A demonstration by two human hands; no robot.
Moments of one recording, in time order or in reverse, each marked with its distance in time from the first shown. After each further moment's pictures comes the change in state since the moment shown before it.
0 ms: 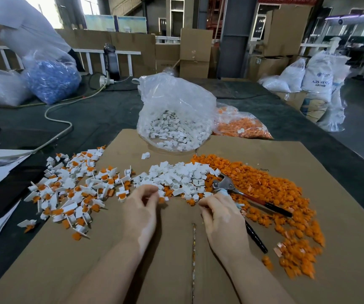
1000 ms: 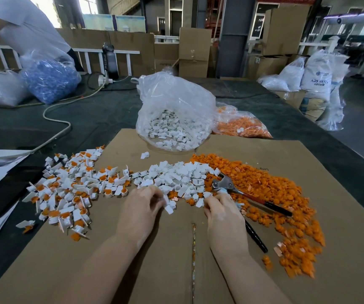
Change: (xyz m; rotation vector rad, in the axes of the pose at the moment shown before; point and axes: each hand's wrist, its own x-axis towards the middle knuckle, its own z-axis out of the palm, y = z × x) left_hand 0.014 -0.016 -0.010 0.557 -0.202 0.347; right_hand -0.002 -0.002 0.007 -0.212 -0.063 0.140
